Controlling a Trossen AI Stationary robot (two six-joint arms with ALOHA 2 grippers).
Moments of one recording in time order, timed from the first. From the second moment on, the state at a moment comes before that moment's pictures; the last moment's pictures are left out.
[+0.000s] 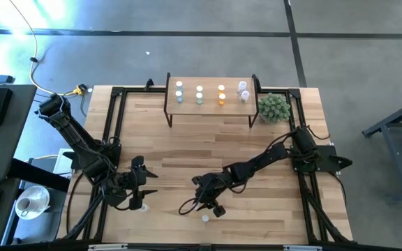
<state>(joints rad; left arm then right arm) -0.75 1.14 0.72 -0.48 -0.69 -0.72 0.33 2.07 1.20 0.25 -0.31 -0.10</state>
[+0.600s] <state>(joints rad) -0.75 1.14 0.72 -0.47 -0.68 -0.72 0.33 1.68 1.20 -0.03 -0.04 -0.23</state>
